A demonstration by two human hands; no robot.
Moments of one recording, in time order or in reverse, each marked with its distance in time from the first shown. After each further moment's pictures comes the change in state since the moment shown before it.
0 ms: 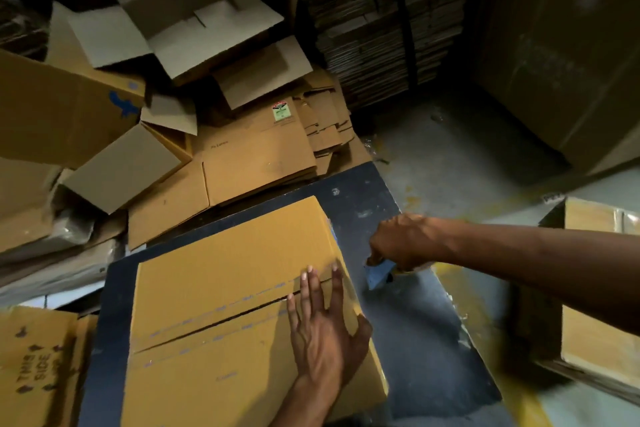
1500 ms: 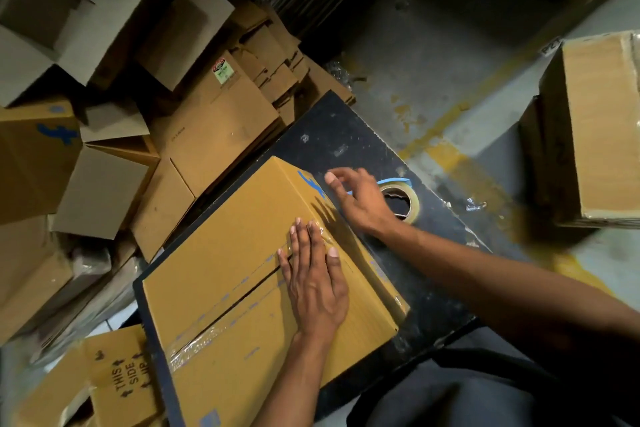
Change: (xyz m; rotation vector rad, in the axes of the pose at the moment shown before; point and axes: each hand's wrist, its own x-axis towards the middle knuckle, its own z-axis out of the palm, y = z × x) left_hand 0.017 -0.017 0.004 -0.145 -0.041 0.094; right_hand 0.085 -0.060 0.112 1.512 0.906 0.622
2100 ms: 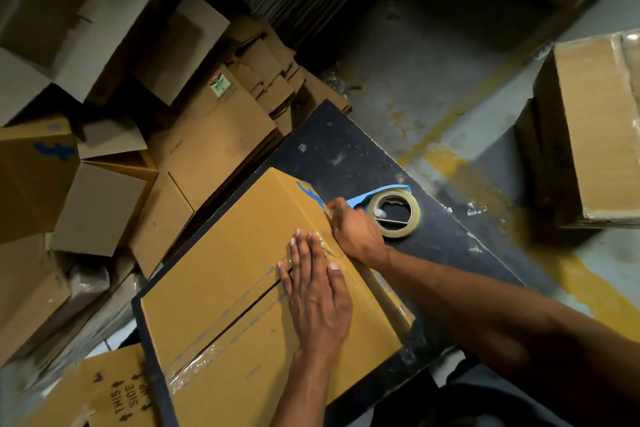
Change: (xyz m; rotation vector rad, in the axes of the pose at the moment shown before) left_hand -0.002 -0.001 -0.003 -0.002 -0.036 0.014; right_hand -0.009 0.024 0.043 -0.262 -0.101 0.073
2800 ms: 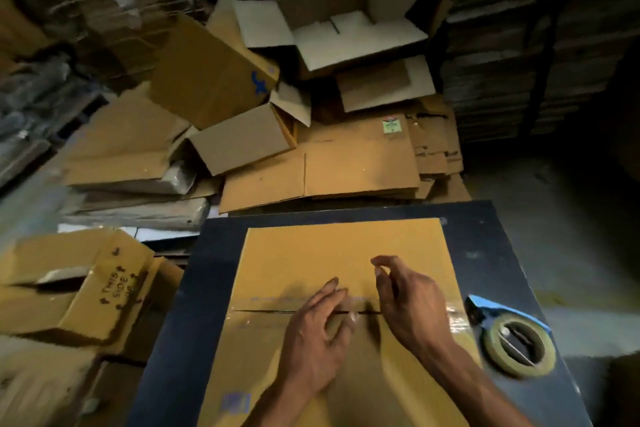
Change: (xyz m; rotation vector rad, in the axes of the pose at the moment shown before) left_hand -0.055 -0.140 -0.101 -0.433 0.160 -0.249; right_hand -0.077 -0.148 0.043 -0.255 0.075 -0.612
